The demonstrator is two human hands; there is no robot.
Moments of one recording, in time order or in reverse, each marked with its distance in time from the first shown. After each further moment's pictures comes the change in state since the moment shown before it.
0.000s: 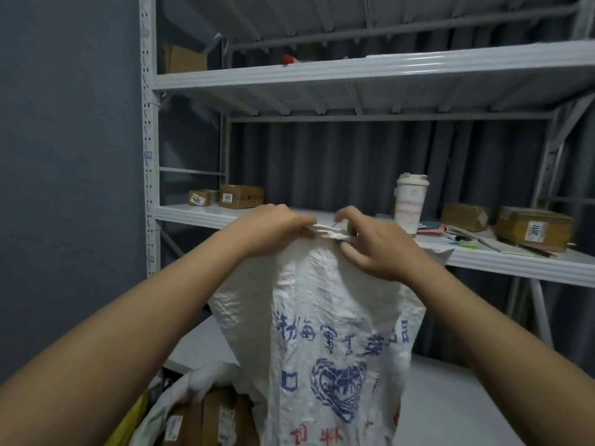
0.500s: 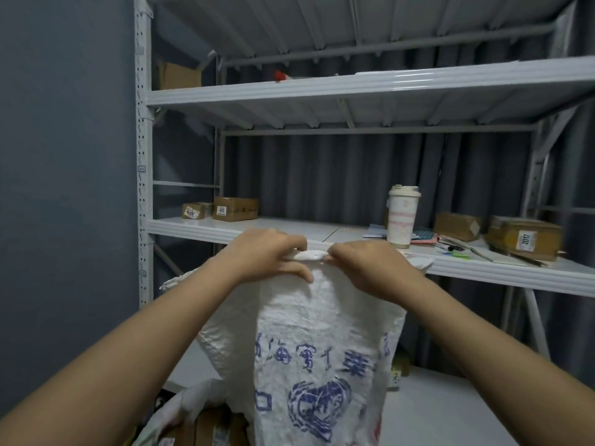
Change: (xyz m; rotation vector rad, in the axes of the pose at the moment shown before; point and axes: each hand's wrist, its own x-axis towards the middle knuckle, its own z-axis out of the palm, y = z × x) left_hand -0.005 0.004 0.009 -0.109 -0.040 -0.027; right_hand -0.003 0.003 0.007 -0.083 0.003 -0.135
